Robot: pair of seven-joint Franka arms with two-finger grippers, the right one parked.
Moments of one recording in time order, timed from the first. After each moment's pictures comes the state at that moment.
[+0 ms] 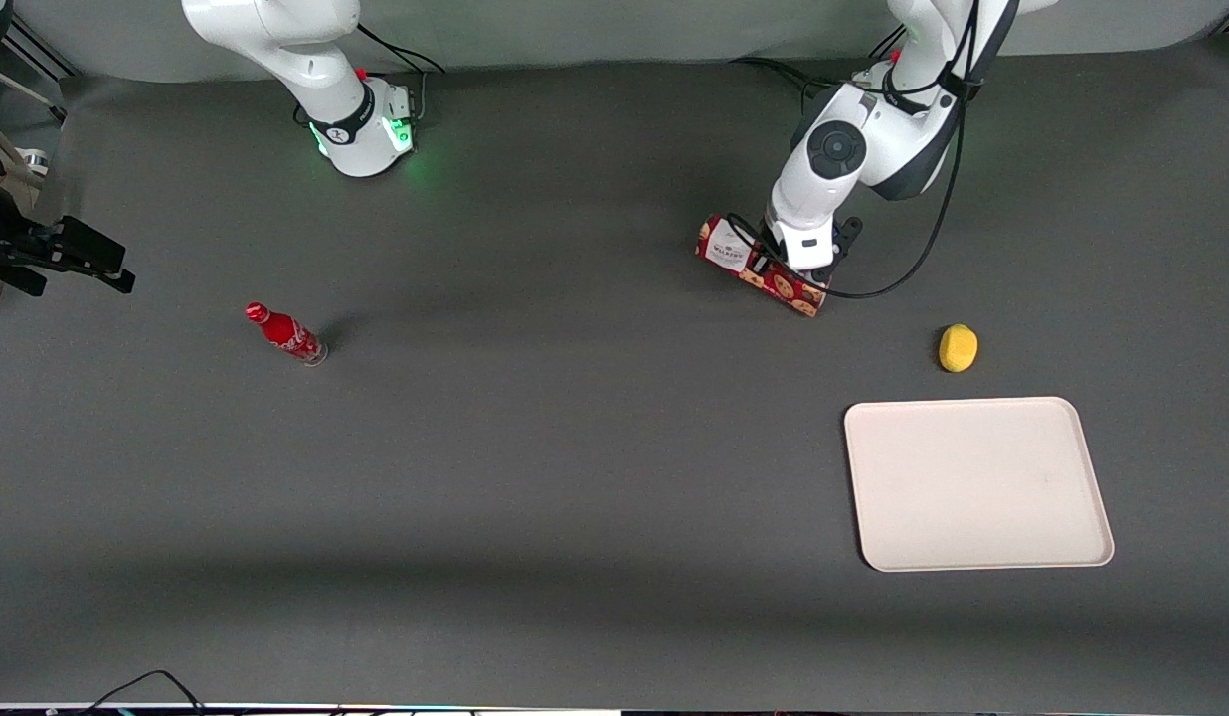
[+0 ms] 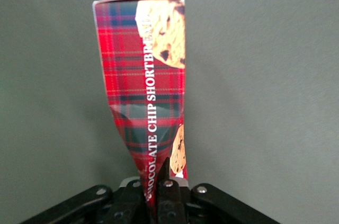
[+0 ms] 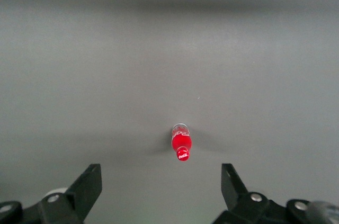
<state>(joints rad) 0.09 0.06 -0.78 -2.57 -0.18 2.56 -1.49</state>
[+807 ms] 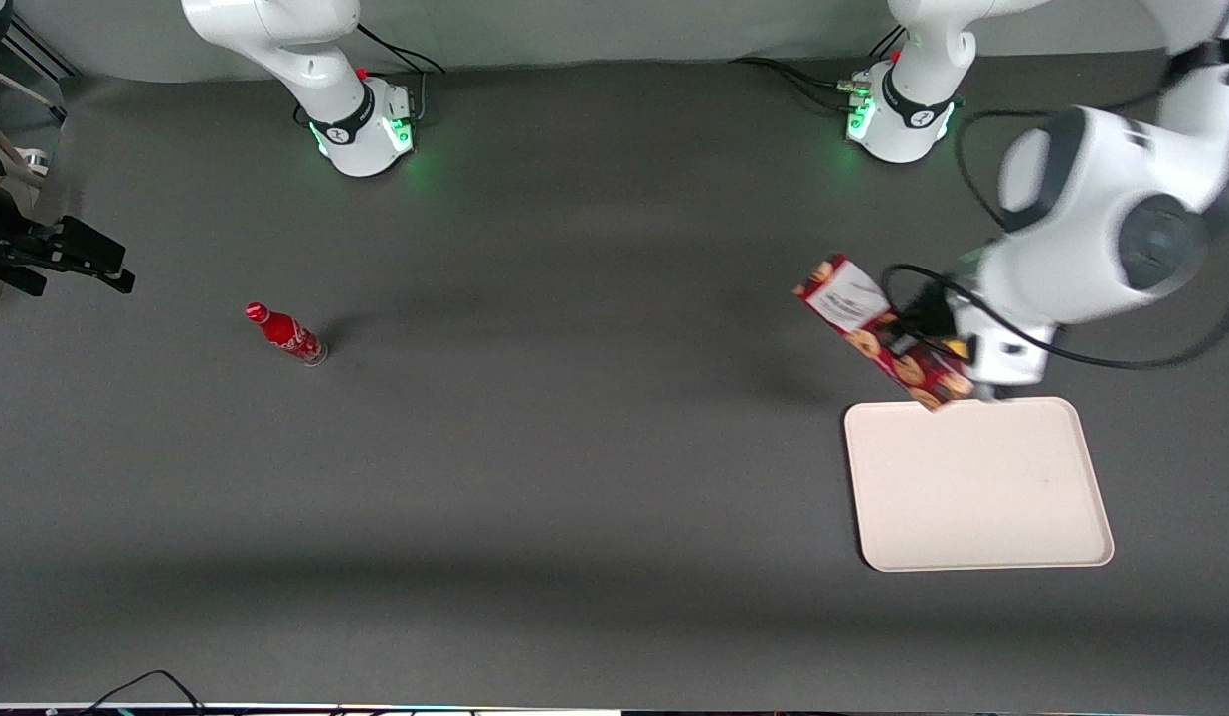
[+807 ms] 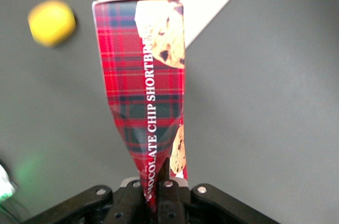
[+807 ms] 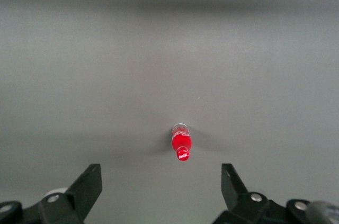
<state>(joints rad) 0.18 0.18 -0.39 -1.77 -0.16 1.77 -0.92</state>
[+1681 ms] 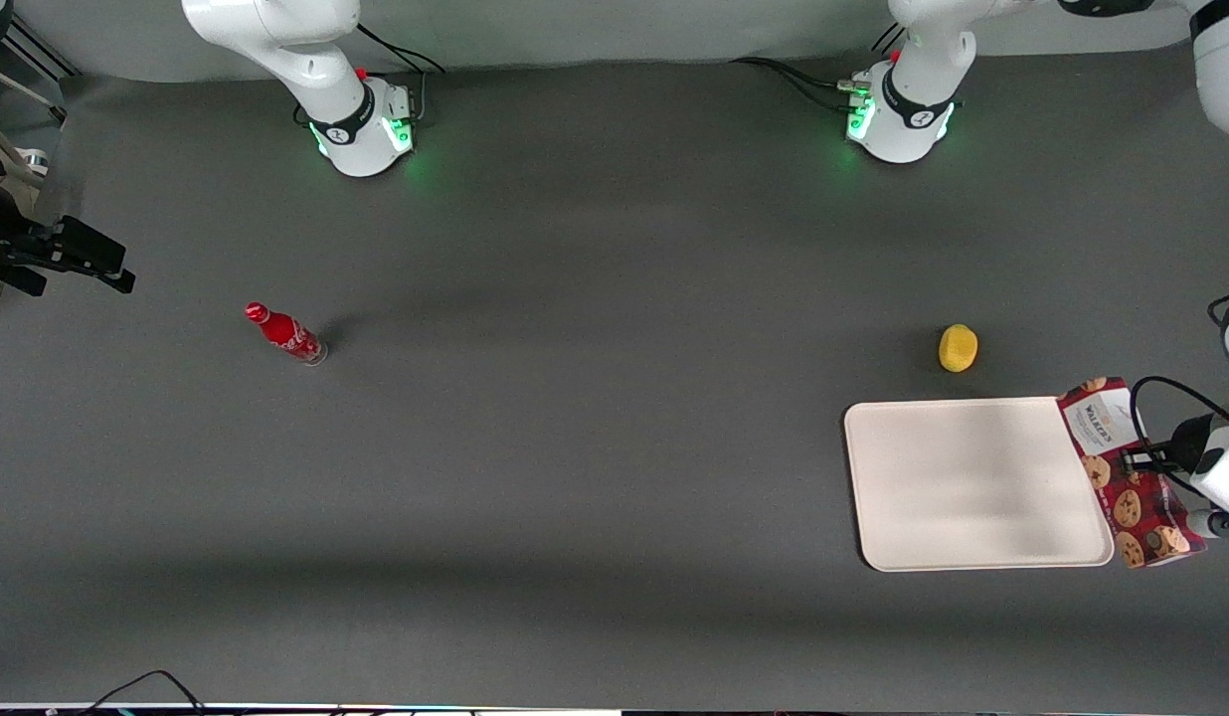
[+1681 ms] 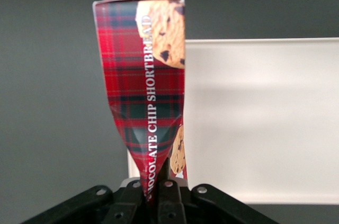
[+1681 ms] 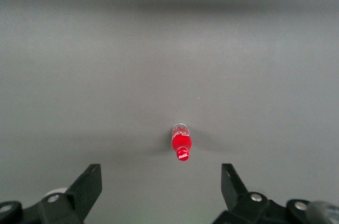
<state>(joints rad) 0.18 0.57 0.01 -1.44 0.04 2.01 0.16</state>
